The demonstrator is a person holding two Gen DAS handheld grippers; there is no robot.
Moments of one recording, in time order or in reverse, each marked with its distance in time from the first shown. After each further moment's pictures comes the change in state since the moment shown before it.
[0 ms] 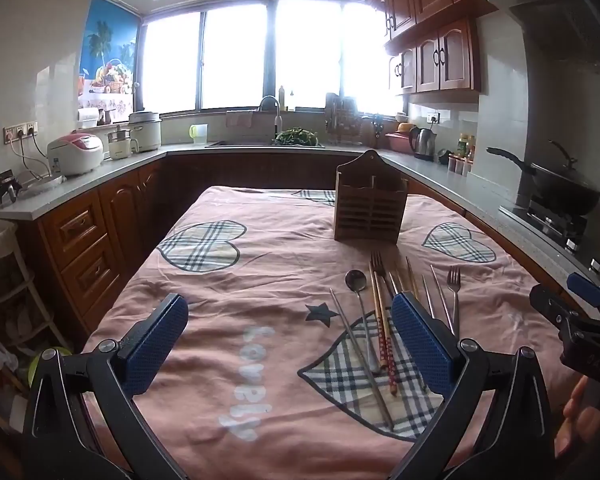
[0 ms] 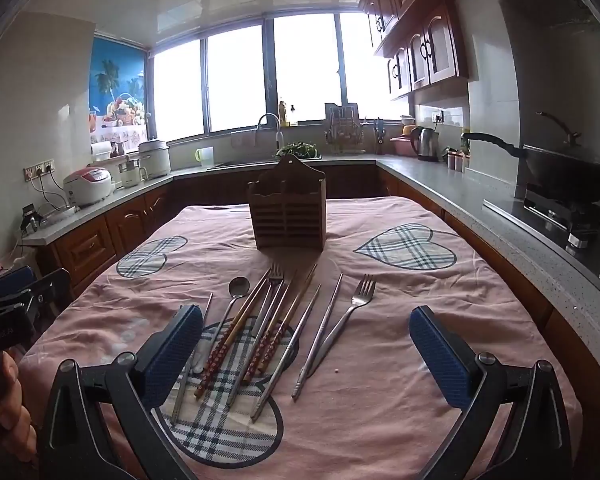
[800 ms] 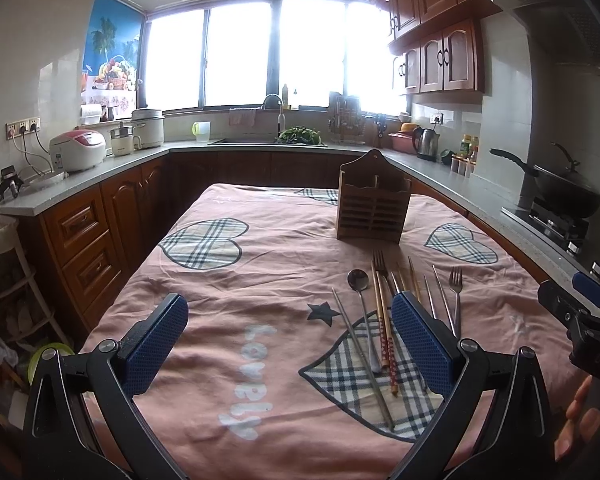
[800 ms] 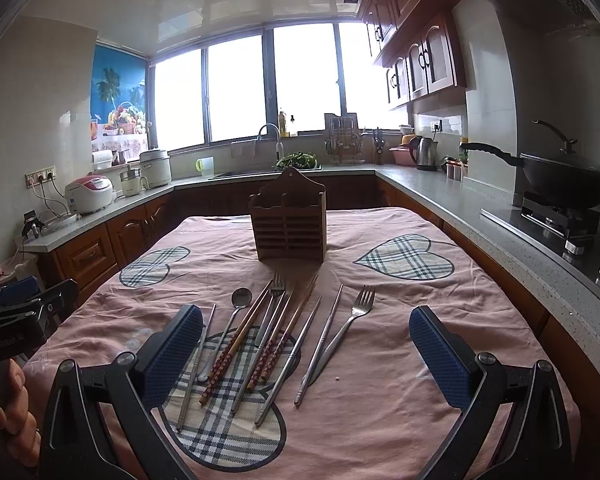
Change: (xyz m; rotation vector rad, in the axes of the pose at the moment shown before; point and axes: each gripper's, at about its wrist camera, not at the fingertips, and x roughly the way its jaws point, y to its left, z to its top) left arm 0.002 0.001 -0.001 -0.009 0.011 0.006; right arm 0.000 0.027 0.009 0.014 -0.004 0.009
